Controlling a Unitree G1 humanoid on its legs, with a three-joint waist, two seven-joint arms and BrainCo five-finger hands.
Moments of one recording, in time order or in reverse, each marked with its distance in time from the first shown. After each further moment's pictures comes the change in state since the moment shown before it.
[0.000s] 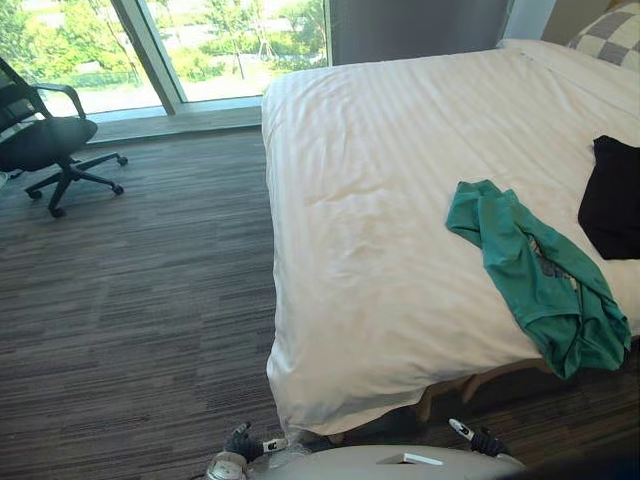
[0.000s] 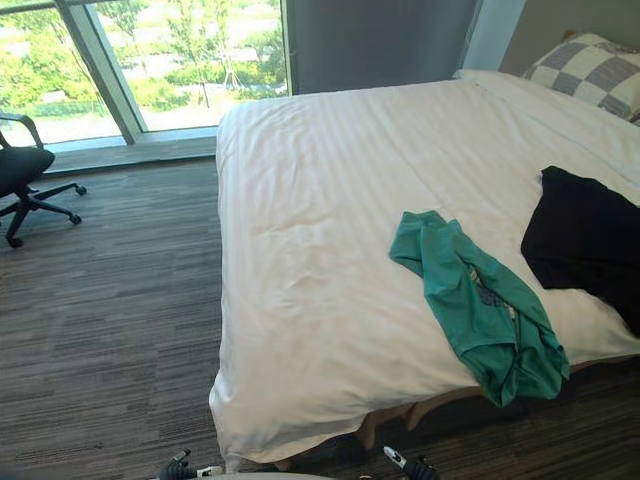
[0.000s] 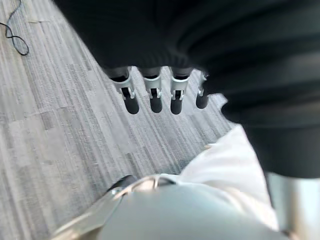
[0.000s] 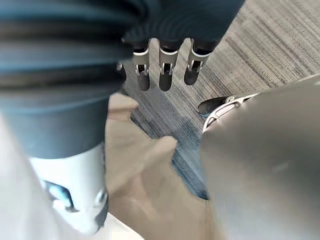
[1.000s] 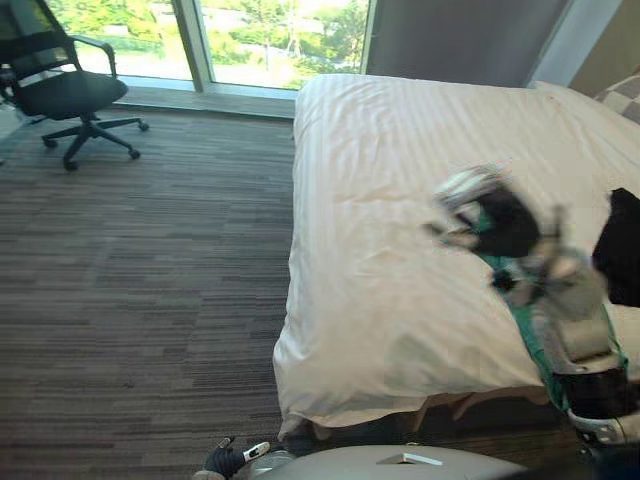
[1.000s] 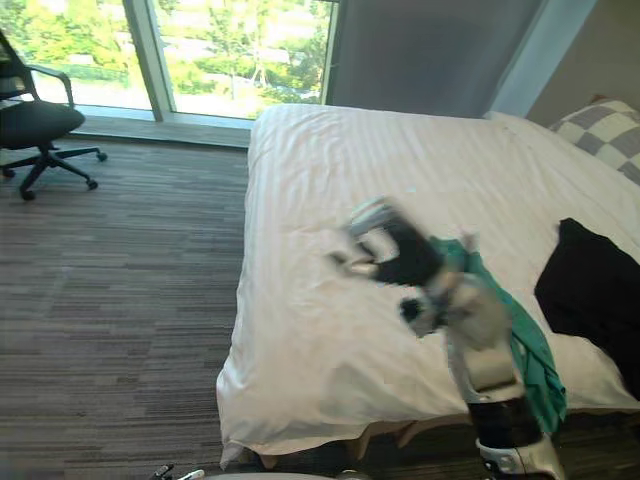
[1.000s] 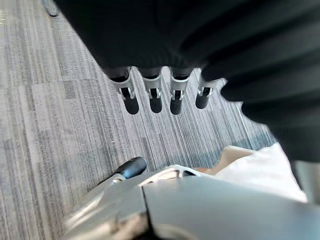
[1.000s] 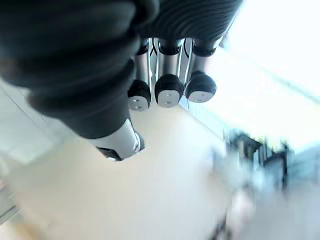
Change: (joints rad) left arm 0.087 0.083 -0.068 -0.060 -0.097 -0.012 -0.039; right arm -0.390 -0.422 0.591 -1.364 -0.054 -0.313 0.623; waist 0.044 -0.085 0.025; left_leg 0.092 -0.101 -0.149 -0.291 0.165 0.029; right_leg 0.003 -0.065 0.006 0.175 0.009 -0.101
